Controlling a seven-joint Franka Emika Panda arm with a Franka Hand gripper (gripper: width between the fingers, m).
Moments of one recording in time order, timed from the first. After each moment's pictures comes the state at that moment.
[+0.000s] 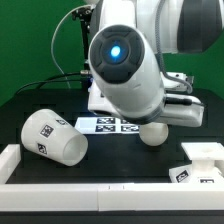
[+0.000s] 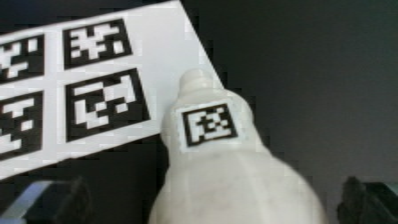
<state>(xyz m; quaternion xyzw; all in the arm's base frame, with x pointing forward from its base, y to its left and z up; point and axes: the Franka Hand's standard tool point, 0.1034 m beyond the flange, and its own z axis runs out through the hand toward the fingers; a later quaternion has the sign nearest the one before) 0.447 0.040 0.038 -0.87 0.16 0.46 0.08</state>
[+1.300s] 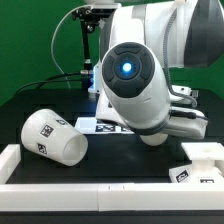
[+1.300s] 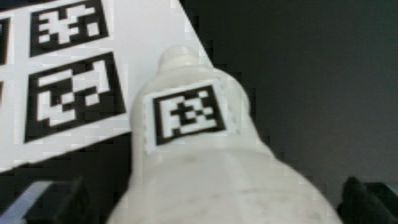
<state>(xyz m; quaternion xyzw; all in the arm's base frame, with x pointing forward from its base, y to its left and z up) 0.432 0.051 0.015 -0.87 0.17 0.46 0.07</state>
